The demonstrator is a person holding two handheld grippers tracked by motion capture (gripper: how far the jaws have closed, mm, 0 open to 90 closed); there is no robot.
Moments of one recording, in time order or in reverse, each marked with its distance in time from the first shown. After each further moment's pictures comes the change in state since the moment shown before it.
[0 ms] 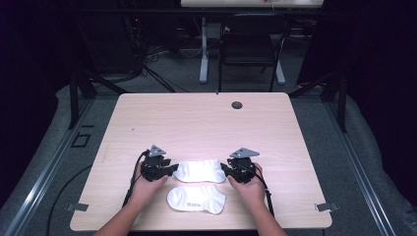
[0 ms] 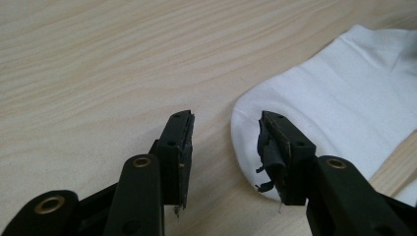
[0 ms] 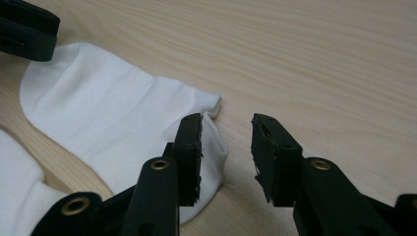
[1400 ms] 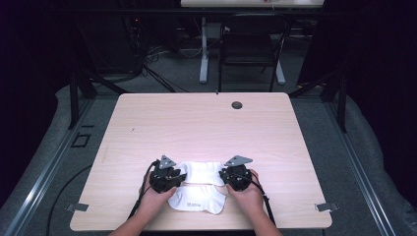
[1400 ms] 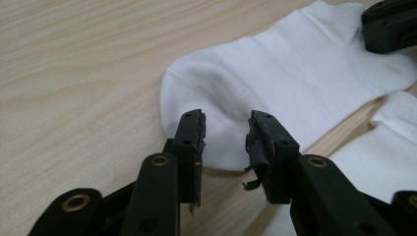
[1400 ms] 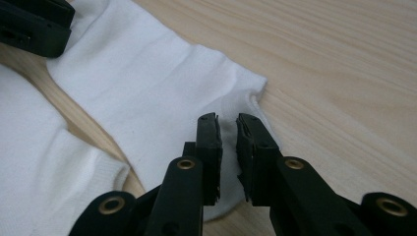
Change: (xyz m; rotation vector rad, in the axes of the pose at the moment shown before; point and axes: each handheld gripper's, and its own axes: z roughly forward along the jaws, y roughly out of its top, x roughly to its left) left arm -0.042 -0.015 -0.001 0.010 -0.021 0.044; right arm 0.018 -0.015 0.002 0.067 0.025 -0.086
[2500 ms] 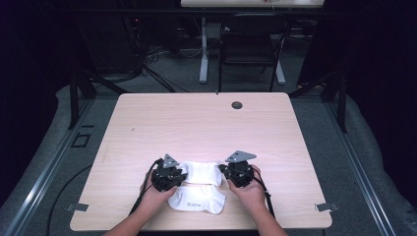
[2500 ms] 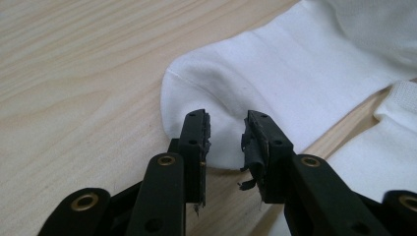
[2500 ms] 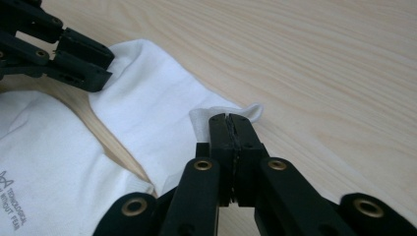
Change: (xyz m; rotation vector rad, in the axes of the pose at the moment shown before) left arm -0.003 0.006 0.002 0.035 0.004 0.049; right arm -0.001 0.019 -0.024 -0.061 0.029 -0.026
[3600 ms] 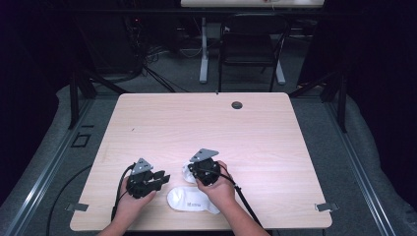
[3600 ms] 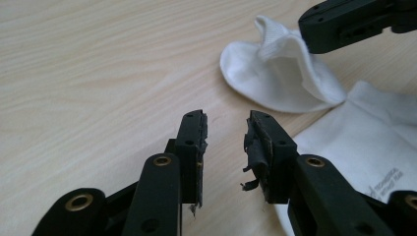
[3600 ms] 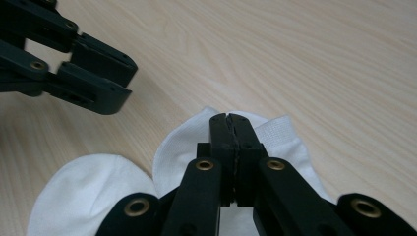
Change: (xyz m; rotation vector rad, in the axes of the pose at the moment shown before) left arm 0.028 -0.025 -0.054 -0.134 -0.053 -0.074; right arm 0.069 0.049 0.041 0.005 0.095 -0.120
